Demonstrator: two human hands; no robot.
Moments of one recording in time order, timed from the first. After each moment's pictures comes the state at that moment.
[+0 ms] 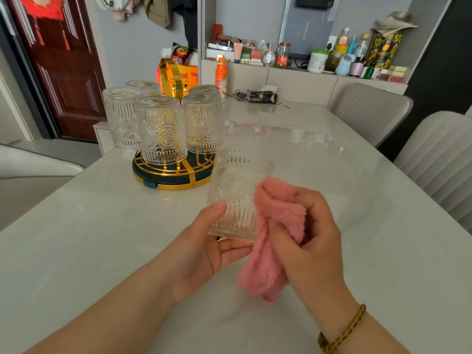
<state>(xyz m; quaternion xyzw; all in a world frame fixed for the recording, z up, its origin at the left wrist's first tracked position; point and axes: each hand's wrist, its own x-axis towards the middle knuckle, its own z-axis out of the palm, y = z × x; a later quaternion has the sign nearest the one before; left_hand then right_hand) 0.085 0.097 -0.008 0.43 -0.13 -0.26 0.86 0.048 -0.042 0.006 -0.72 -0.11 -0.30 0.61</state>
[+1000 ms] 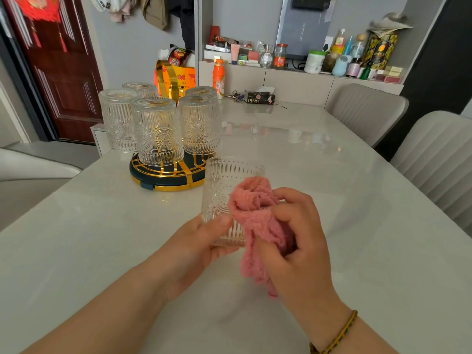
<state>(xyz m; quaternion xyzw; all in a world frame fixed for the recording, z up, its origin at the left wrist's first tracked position) 0.085 0.103 -0.007 0.57 -0.15 -0.21 0.78 0.047 -0.036 0.004 -0.78 -0.19 -0.38 0.45</state>
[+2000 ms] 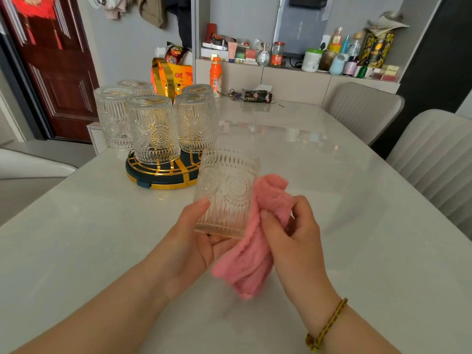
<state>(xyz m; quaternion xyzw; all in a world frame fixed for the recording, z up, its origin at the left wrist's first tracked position) 0.084 0.095 -0.006 0.41 -0.10 -0.23 0.88 0.054 -0.042 -0.003 -0.72 -0.01 -0.25 0.65</state>
